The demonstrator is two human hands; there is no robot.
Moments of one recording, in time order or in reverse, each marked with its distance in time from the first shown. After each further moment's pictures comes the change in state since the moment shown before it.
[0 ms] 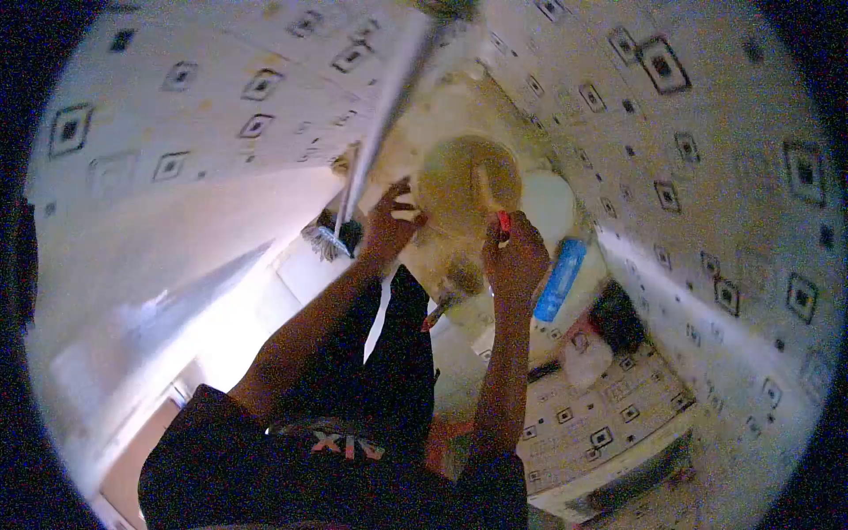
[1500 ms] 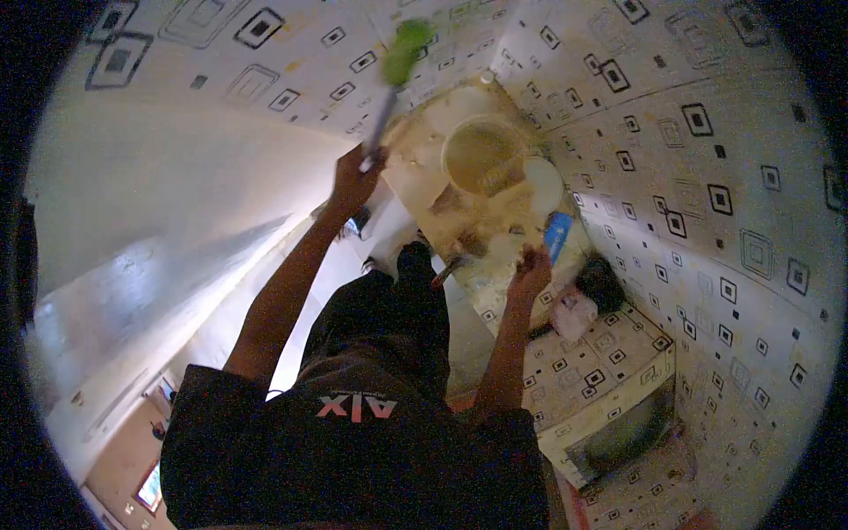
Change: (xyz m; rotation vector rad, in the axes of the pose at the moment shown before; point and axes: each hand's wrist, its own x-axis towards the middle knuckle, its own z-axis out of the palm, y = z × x) left_hand -0.016 0.070 -0.139 0.268 0.114 0.213; right_hand -0.130 0.072 -0.015 1.612 0.253 0.784
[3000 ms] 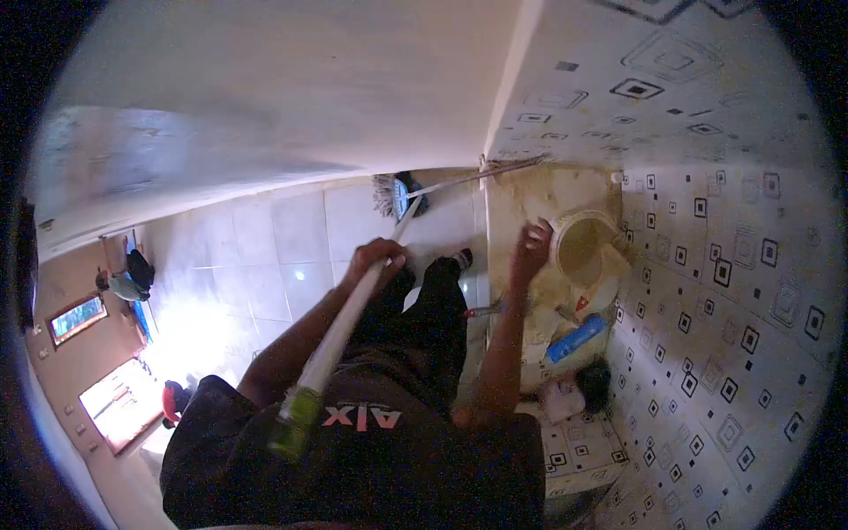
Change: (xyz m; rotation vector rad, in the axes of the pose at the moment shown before) left_hand -0.205 -0.048 -0.132 -0.129 0.185 -0.070; right_hand -0.043 0.141 0.220 -1.022 -0.661 -0.567
